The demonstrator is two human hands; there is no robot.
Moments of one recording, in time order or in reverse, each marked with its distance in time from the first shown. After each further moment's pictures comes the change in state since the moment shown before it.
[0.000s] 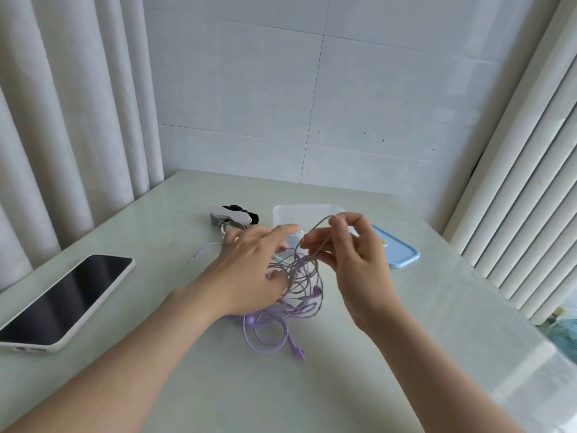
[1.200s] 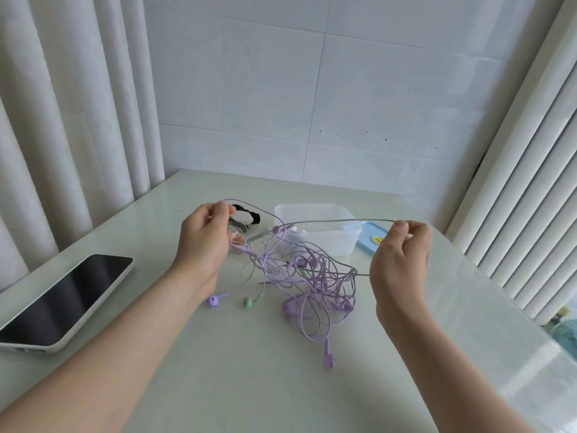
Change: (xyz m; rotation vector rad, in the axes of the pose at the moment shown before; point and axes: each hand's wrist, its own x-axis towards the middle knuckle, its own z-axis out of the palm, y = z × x) left_hand 0.016 -0.030 -0.010 -1.054 0.643 -0.588; right_hand 0.016 0.001 -0.028 -0.369 0.574 0.020
